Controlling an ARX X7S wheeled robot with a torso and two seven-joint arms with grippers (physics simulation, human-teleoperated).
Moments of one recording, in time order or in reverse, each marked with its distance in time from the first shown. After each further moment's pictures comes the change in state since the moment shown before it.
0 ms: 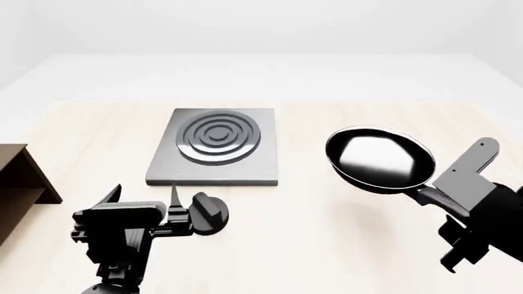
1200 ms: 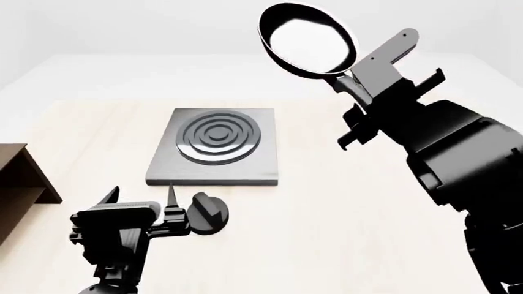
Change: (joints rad) left arm 0.003 -0.011 -0.008 -0.023 -0.046 0.029 -0.005; right arm 0.394 -0.580 -0.076 0.542 -0.160 -0.274 0.113
